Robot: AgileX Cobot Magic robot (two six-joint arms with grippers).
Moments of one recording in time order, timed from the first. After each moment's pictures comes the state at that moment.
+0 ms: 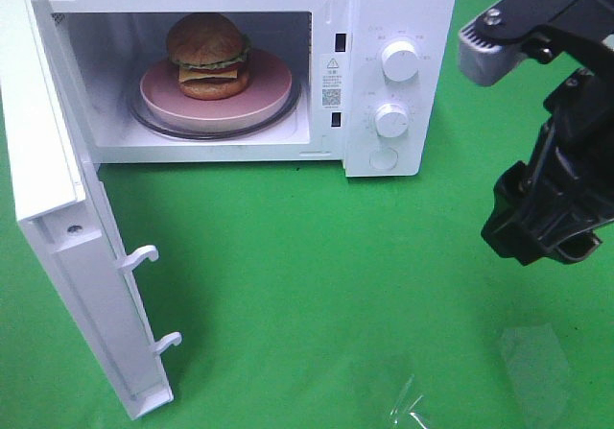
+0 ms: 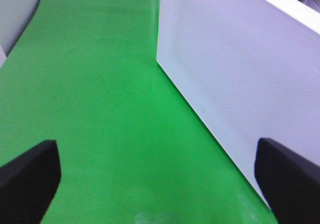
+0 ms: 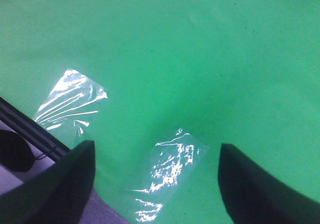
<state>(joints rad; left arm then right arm) 0.08 -0.01 -0.50 -0.13 1.05 0.07 0.70 1.17 -0.90 -0.22 0.94 0.15</state>
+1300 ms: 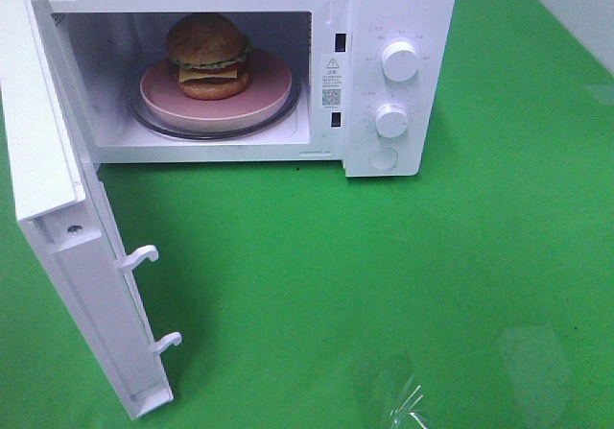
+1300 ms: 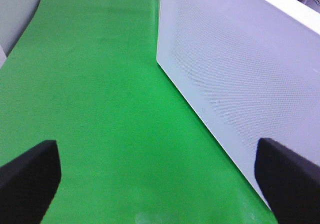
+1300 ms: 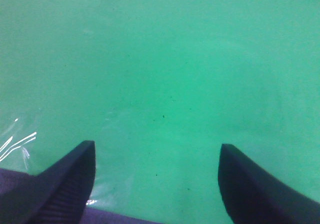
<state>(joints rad) 0.08 -0.01 -0.50 -0.13 1.05 0.07 0.20 0.37 -0.54 -0.13 0.96 0.15</state>
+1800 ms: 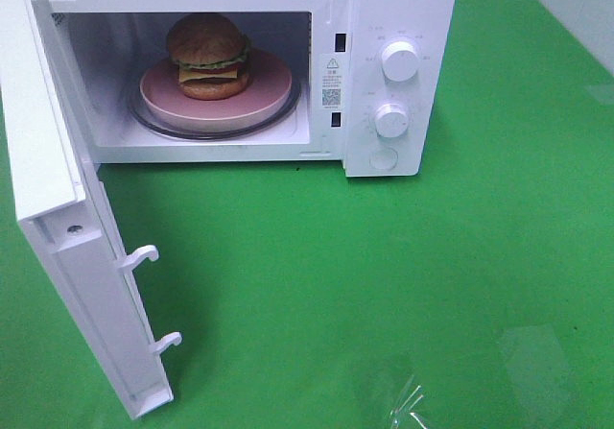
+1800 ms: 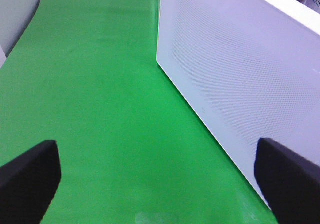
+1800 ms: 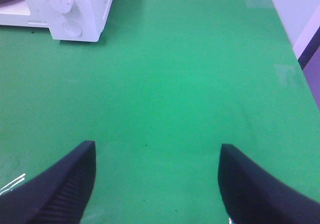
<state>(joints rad) 0.08 -0.01 -0.50 -0.13 1.05 0.07 0.11 0.06 -0.51 -0.13 1.00 0.15</state>
